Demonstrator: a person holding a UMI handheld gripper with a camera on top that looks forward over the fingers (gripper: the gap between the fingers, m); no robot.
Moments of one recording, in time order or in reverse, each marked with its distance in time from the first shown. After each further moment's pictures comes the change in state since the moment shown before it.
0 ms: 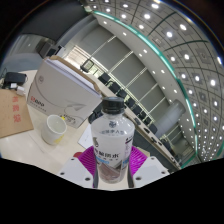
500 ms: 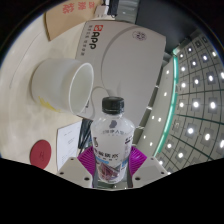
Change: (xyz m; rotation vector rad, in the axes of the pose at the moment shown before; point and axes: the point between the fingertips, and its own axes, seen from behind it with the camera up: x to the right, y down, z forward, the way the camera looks) arm -0.054 -0.054 0.126 0.246 0.228 -1.049
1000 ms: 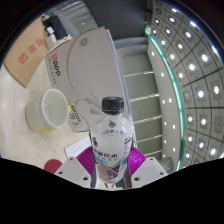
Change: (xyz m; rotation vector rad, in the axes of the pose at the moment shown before) arm 0.001 0.004 -0.006 0.087 -0.149 0.472
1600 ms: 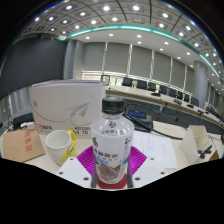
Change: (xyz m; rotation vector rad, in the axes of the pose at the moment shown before) arm -0.074 0.045 -0.017 -0.036 -0.353 1.159
